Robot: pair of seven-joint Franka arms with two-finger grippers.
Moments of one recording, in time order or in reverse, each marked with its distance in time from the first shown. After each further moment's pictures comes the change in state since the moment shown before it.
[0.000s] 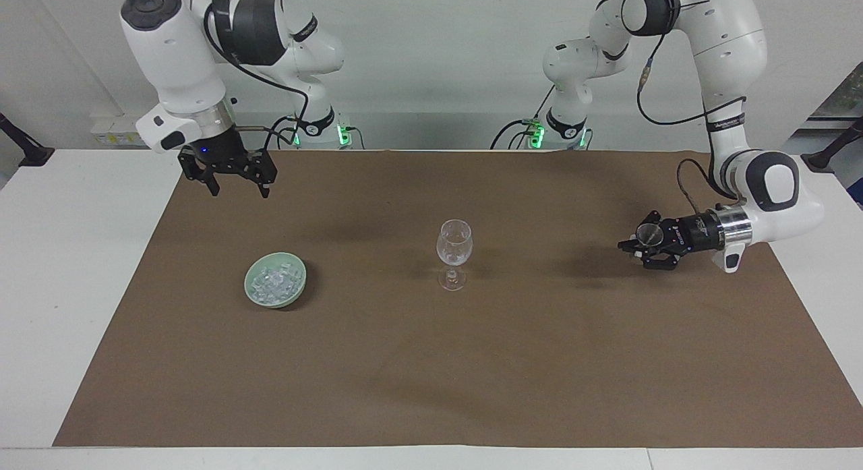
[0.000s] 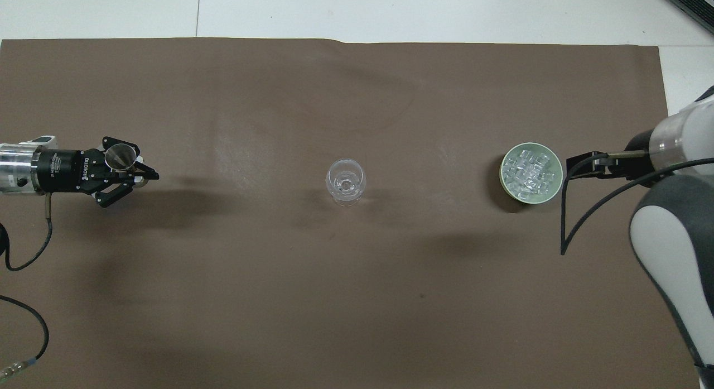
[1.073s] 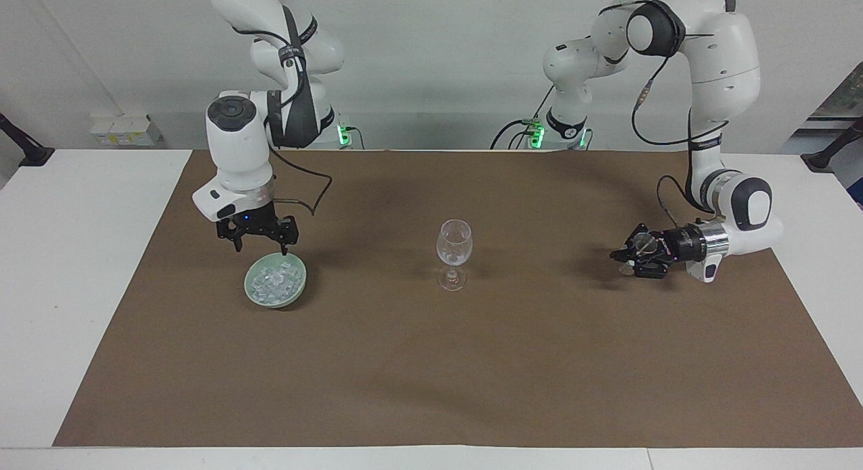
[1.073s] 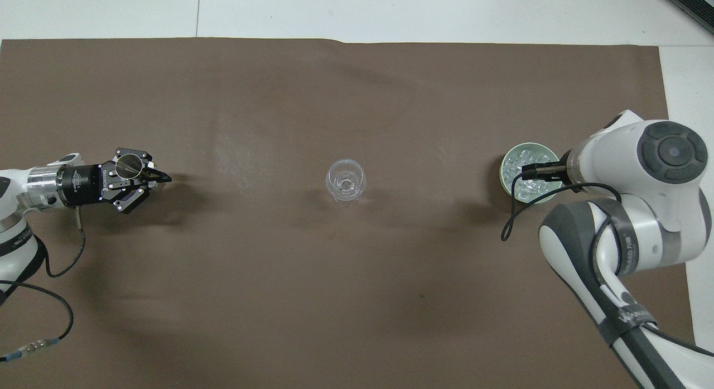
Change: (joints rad) left arm 0.008 0.099 0.012 -0.072 -0.190 -0.033 0.193; right arm -0.001 0.112 0.019 -0.241 -0.160 0.415 0.111
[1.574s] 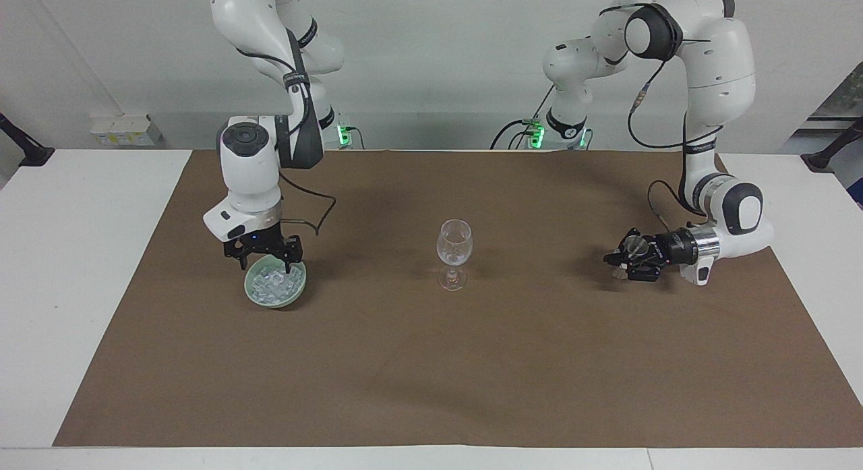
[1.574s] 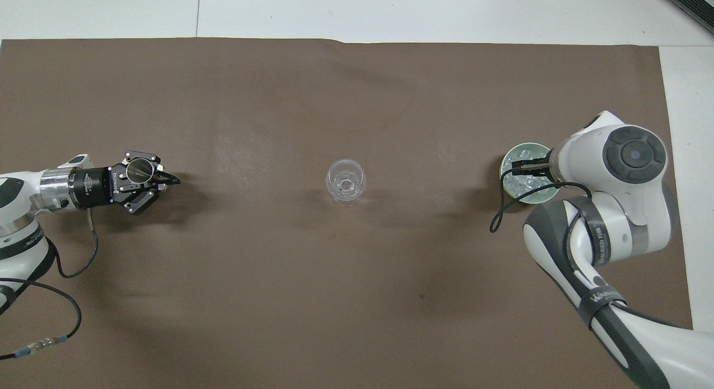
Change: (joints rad) left arm -0.022 0.015 -0.001 -0.016 -0.002 0.031 0.072; right arm 0.000 0.089 0.000 -0.006 -0.092 0.109 0.077
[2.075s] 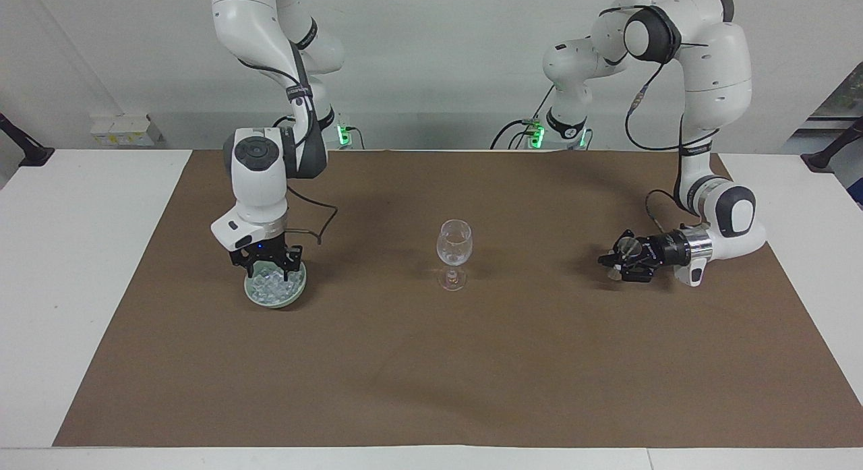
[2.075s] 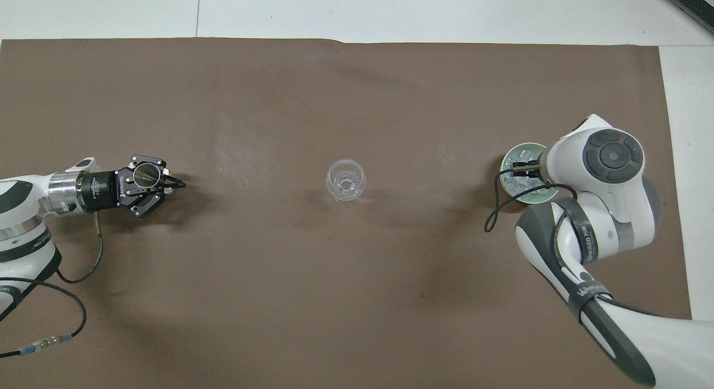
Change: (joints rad) left arm -0.004 0.014 -0.001 -0.013 -0.001 0.006 0.038; right arm 0.002 0.032 0.008 0.000 -0.028 0.022 0.034
